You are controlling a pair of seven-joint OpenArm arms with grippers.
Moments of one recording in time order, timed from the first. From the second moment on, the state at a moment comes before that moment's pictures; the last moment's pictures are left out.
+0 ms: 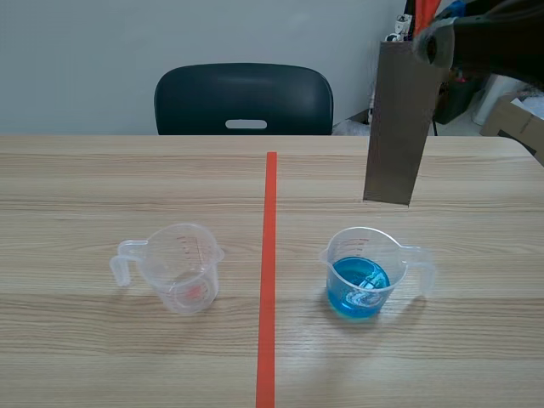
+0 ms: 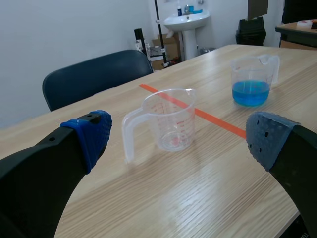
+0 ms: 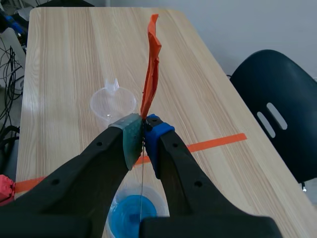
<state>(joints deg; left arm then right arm) 49.4 -38.9 2.9 72.8 -2.0 -11.8 -84.2 25.2 78.7 -38.3 105.7 53.2 45.3 10.3</state>
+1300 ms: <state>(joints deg) 33.1 -66.8 8.4 102.8 -11.2 -27.2 -42.7 17.8 81.2 -38.4 99.4 36.7 45.3 35.9</state>
